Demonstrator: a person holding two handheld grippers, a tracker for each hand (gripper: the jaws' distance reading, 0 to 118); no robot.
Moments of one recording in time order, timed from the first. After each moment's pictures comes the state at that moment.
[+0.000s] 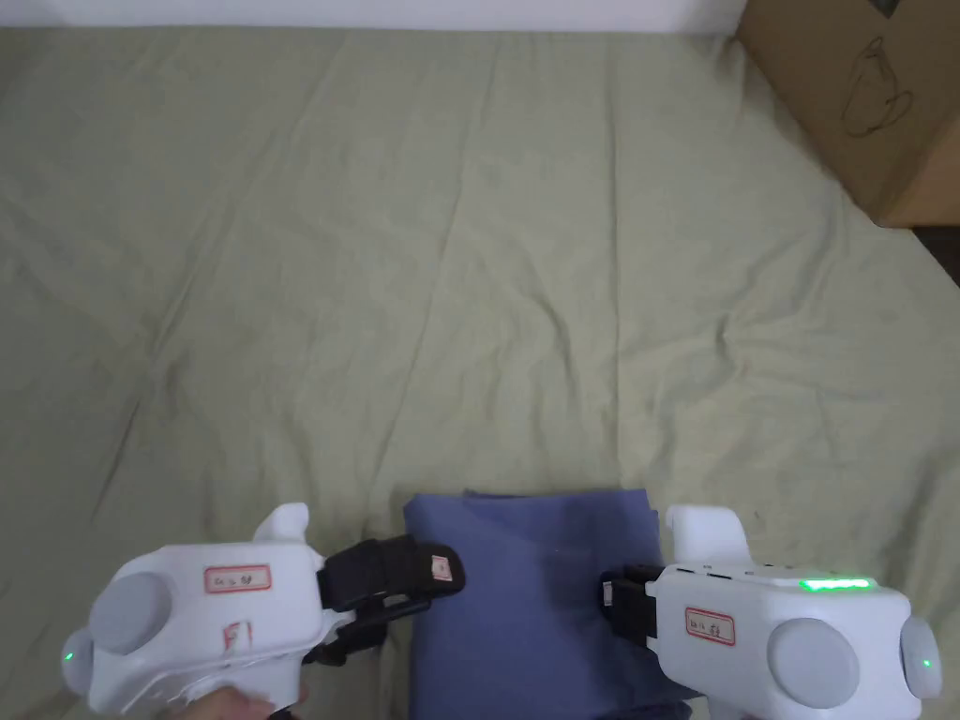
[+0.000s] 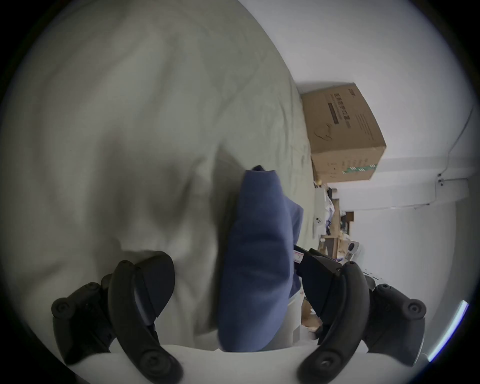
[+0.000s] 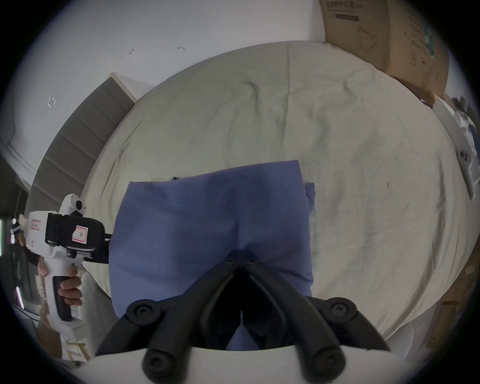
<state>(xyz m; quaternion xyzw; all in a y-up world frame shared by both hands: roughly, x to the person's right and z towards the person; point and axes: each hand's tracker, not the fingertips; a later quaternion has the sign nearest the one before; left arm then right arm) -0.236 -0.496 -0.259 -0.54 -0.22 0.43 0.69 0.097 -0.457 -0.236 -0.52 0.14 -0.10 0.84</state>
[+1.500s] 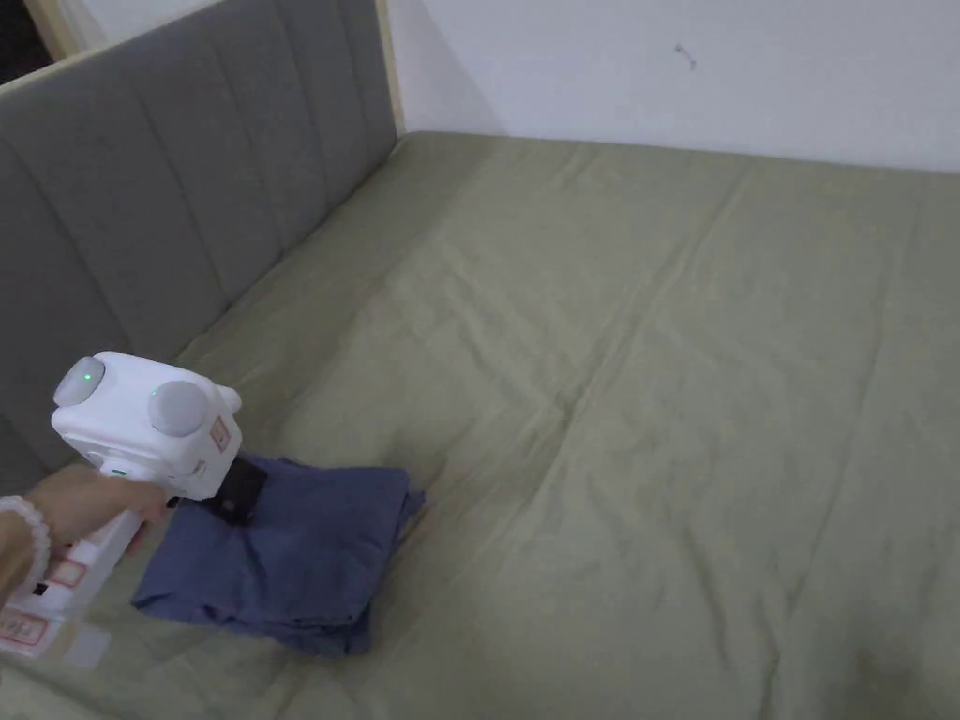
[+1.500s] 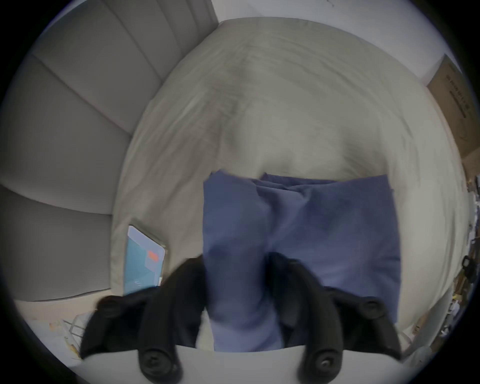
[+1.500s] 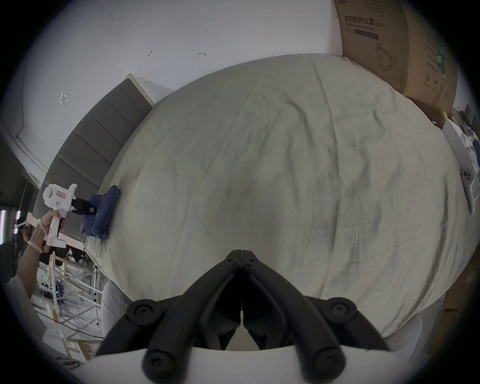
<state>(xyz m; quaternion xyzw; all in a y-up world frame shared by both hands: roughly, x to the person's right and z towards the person) -0.619 -0.404 -0.270 -0.61 0.18 -0.01 0.77 0.023 -0.408 -0.236 -0.50 0.17 -0.09 0.85</state>
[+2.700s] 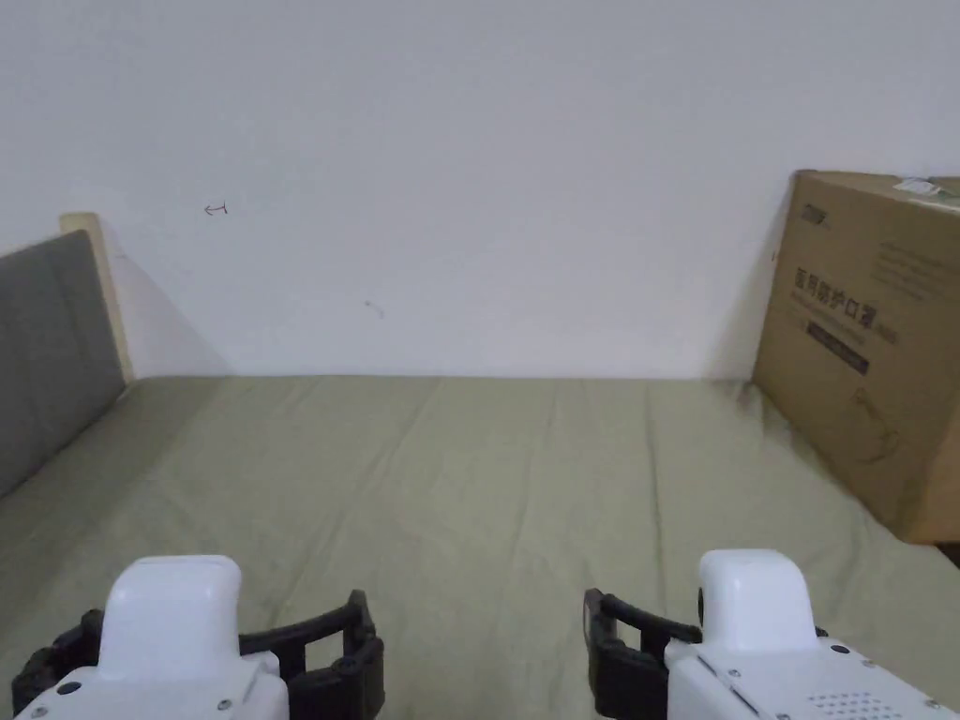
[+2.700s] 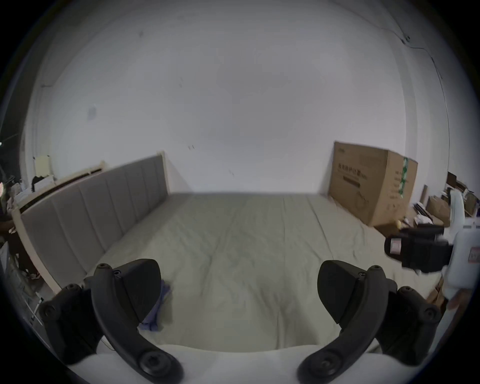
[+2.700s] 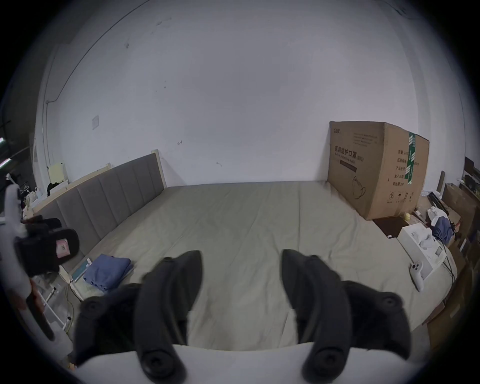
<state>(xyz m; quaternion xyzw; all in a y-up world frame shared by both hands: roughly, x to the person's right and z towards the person) -0.231 -0.213 -0.105 -0.13 0.08 0.03 0.99 0.023 -0.239 -0.165 -0.19 0.12 -0.01 0.97</state>
